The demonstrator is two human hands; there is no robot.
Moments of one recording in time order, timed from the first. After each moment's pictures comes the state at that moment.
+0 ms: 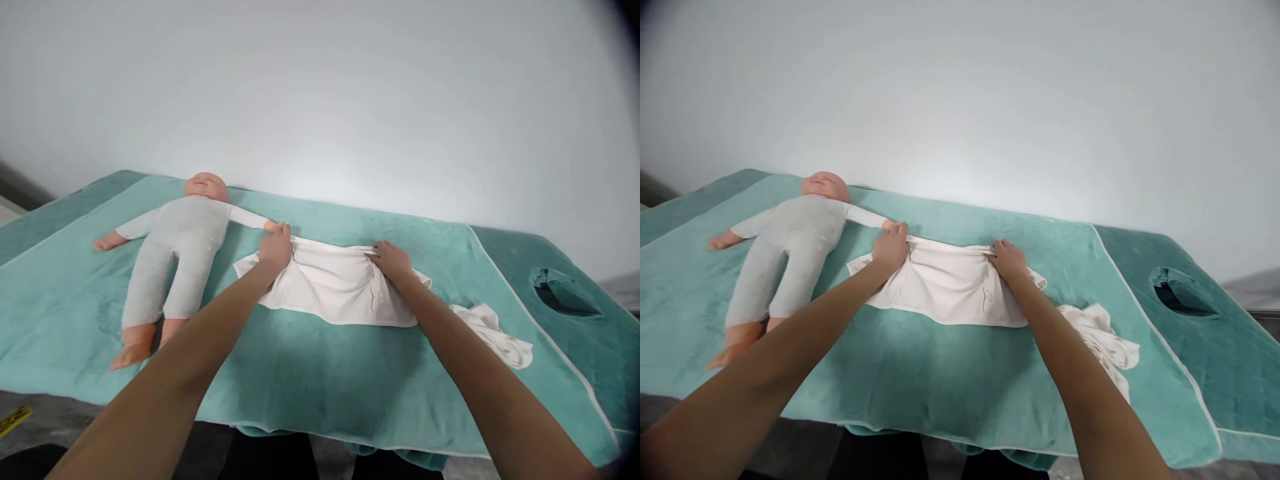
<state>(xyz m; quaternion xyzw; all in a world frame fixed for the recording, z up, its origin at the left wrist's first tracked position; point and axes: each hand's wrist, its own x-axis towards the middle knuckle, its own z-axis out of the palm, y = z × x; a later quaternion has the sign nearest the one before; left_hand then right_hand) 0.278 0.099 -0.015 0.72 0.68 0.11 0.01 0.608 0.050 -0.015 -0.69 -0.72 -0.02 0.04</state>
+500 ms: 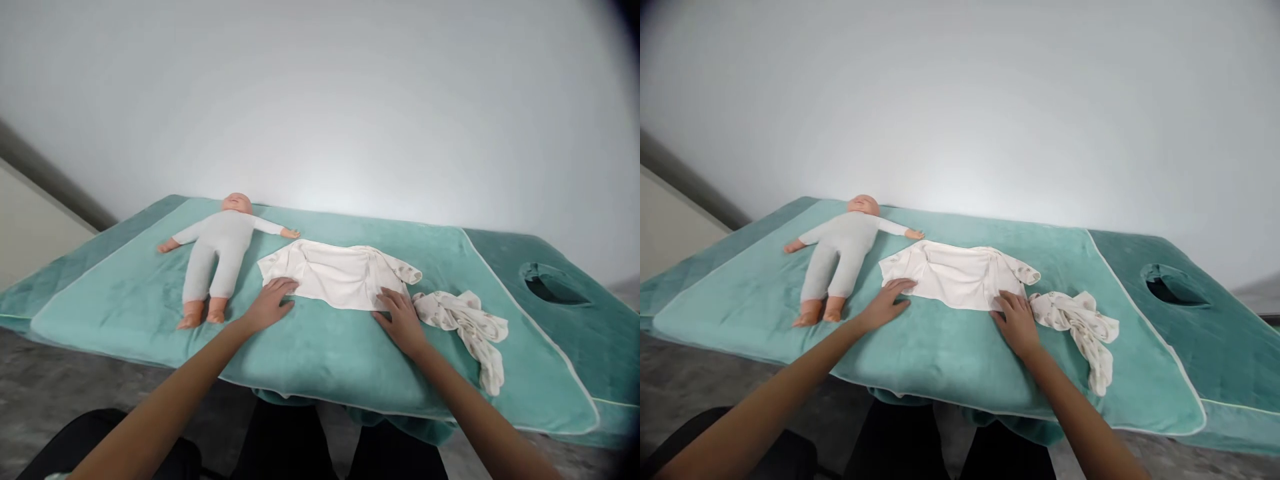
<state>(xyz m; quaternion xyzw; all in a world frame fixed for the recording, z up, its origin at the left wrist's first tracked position) 0.213 -0.070 -0.036 0.86 0.45 0.22 0.12 0.606 -0.146 -0.059 -0.58 -0.77 -0.03 0.25</state>
